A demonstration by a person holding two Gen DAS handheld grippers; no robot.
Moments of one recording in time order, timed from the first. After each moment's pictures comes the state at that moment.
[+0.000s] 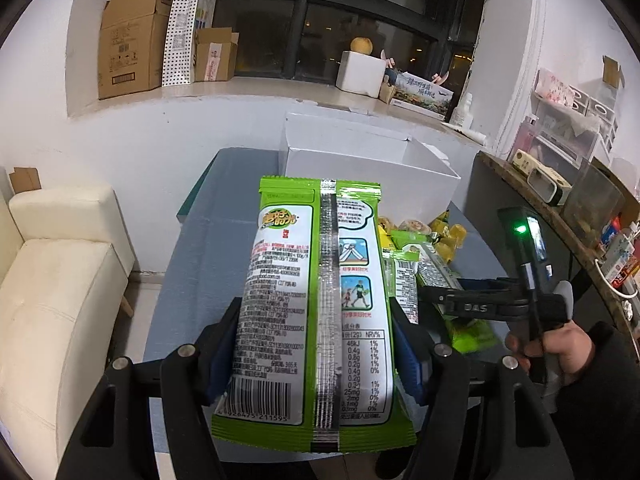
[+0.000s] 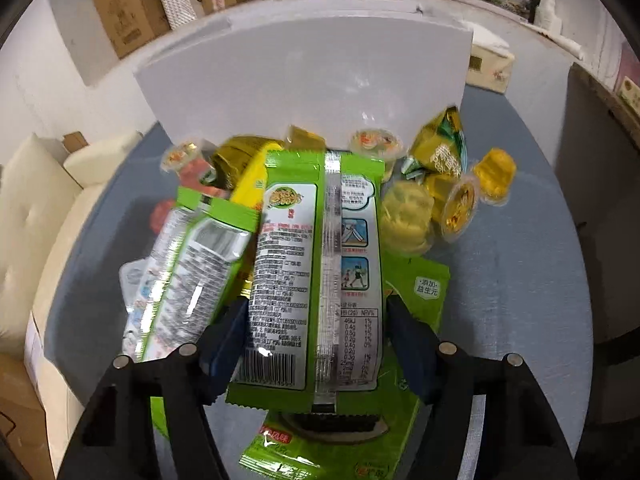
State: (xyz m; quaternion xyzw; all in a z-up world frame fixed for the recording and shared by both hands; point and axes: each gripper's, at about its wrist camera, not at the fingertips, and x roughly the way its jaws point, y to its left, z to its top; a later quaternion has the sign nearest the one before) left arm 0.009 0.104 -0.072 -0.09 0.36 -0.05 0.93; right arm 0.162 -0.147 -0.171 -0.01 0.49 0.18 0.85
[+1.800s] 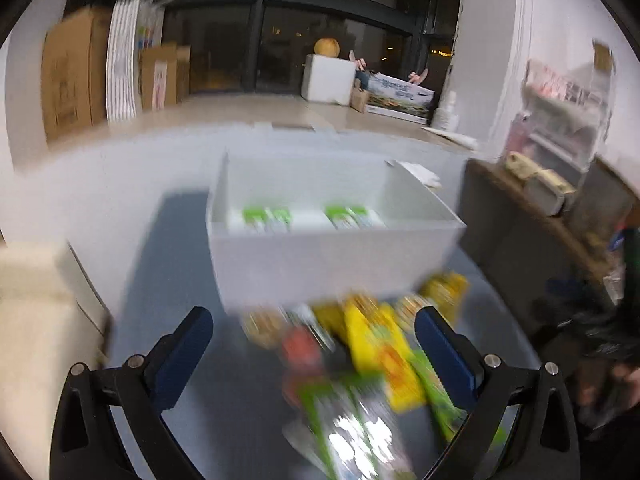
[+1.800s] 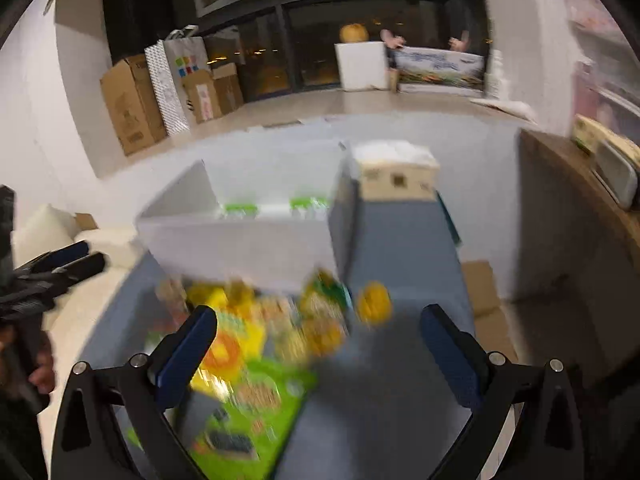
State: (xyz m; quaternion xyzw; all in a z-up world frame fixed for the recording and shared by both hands) left arm 0.140 0.051 -0.070 -0.07 0.34 -0.10 0.93; right arm 0.161 -0.256 -0.099 0.03 0.36 0.14 0.92
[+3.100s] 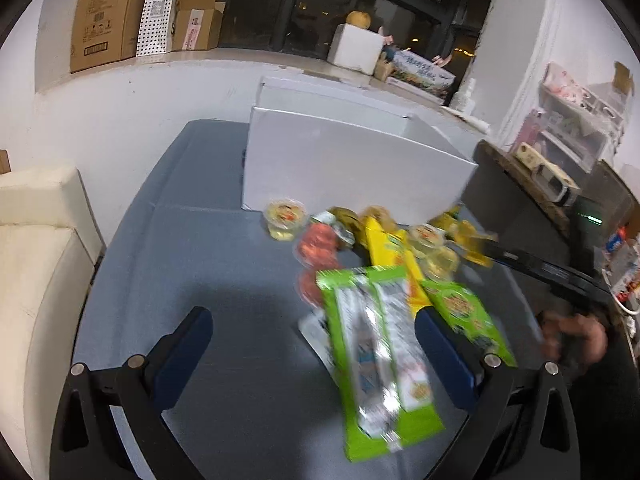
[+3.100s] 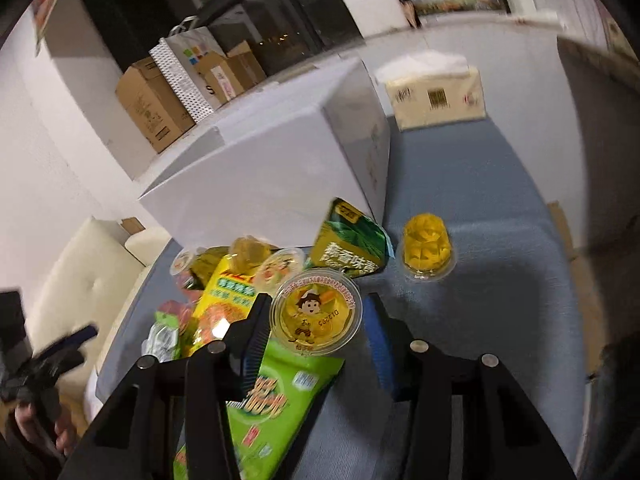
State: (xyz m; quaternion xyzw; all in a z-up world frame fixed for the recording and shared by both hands) left arm 0.105 0.074 -0.124 -0.11 0.39 -0.07 0.91; right arm 0.207 -0.262 -0.160 0.11 0.39 0.25 0.88
